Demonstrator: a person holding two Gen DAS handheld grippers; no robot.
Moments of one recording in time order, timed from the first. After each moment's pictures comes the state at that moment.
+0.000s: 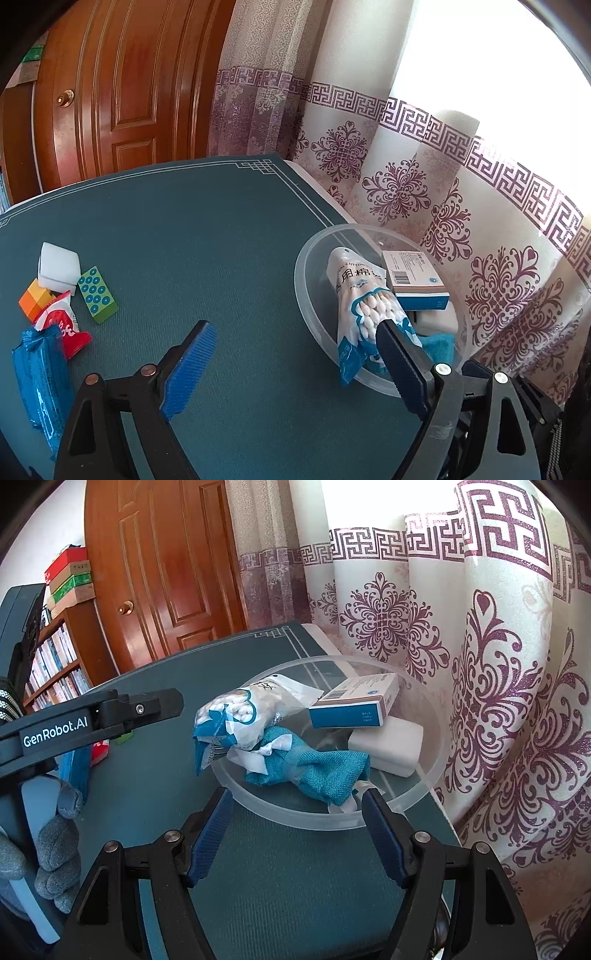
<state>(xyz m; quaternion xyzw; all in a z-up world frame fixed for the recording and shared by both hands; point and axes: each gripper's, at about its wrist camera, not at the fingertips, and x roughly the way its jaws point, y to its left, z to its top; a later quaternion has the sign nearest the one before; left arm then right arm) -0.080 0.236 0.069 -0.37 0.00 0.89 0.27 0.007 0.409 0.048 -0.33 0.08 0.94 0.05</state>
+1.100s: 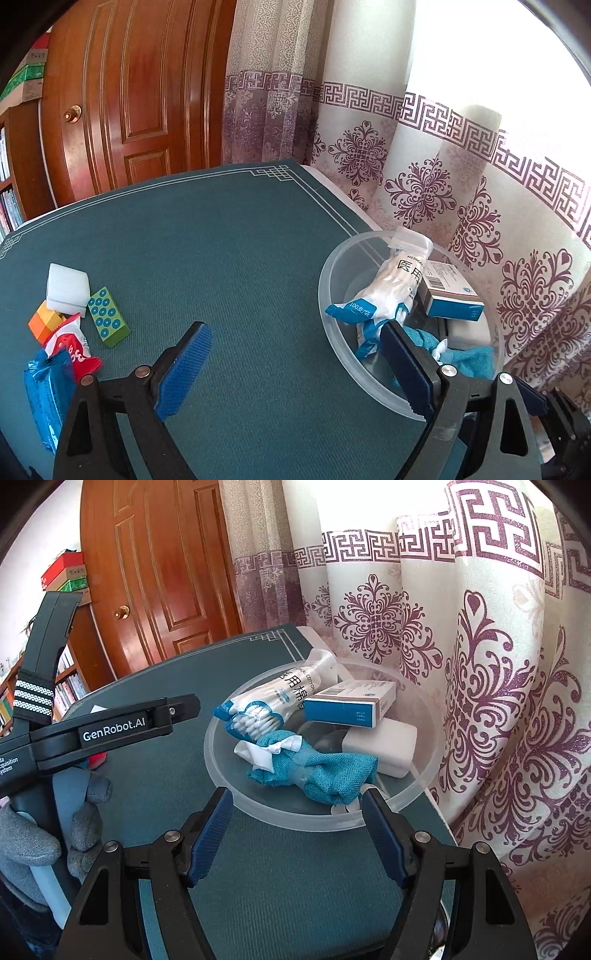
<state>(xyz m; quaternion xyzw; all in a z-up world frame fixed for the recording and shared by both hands) -0.096 0.241 0.068 -0.35 0.02 0.91 0.23 0.008 0.410 0.051 -0.33 0.09 0.94 0.06</state>
